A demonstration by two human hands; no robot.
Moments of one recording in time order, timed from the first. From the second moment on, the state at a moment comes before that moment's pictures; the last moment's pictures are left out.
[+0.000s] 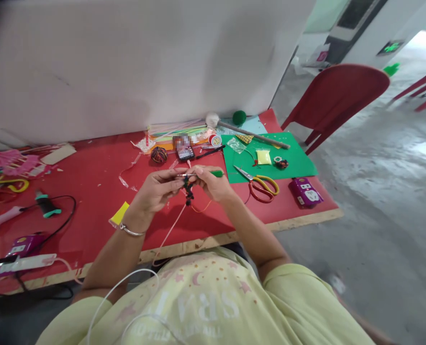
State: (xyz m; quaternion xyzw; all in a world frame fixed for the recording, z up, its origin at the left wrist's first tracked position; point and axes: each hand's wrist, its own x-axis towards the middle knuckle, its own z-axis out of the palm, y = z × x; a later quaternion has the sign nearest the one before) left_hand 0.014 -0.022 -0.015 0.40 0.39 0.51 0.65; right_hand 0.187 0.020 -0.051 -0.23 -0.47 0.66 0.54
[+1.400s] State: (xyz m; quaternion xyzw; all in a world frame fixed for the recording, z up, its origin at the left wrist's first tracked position) left_hand 0.022 -0.022 -0.025 0.41 0.42 0.57 0.57; right_hand 0.204 0.012 -0.054 -0.20 -0.84 0.02 0.50
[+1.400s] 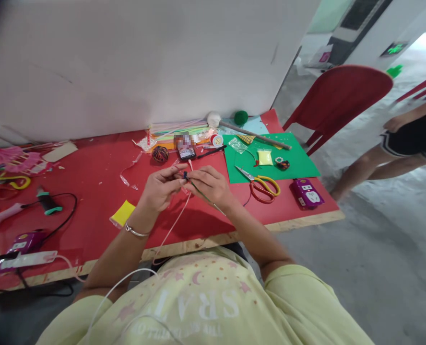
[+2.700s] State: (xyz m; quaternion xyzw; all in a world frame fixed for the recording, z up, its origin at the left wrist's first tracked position) left_hand 0.022 -0.020 -0.022 0.36 0.40 0.58 0.61; right_hand 0.181 0.001 -0.058 -0.32 -0.58 0.45 0.60
